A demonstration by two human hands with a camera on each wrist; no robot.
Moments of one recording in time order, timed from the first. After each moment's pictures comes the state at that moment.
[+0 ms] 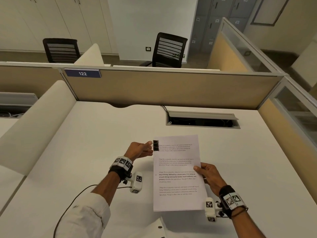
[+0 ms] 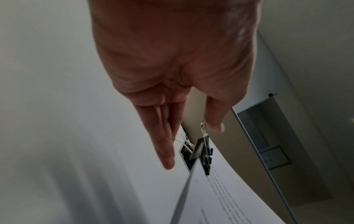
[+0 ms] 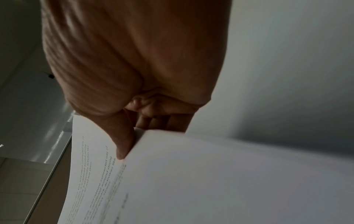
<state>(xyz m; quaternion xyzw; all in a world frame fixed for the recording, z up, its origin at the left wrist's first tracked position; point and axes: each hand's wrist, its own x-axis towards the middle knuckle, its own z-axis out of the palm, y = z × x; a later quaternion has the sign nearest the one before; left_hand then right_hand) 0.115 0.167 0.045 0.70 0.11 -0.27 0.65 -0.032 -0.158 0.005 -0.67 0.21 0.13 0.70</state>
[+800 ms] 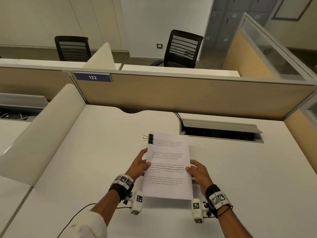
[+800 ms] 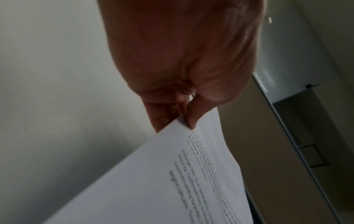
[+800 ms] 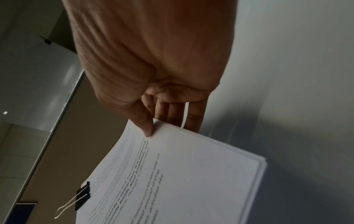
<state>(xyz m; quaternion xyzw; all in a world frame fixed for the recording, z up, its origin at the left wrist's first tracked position) 0.141 0.215 0.013 0.72 0.04 -0.29 0.63 0.085 -0.075 -0.005 -0.68 0.23 0.13 0.68</state>
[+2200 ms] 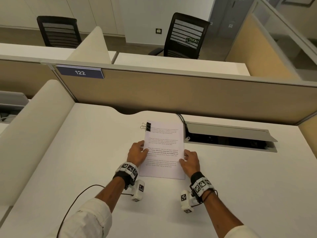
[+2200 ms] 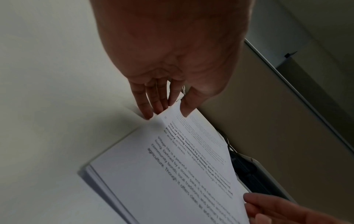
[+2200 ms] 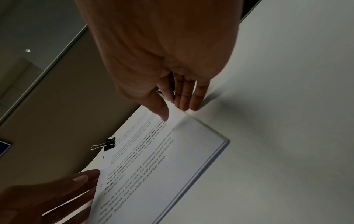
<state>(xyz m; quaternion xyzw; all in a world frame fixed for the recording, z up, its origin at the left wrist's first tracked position) 0.282 0.208 -0.040 0.88 0.08 -0.16 0.43 0.221 -0.040 -0.045 -0.87 0.23 0.11 0.42</state>
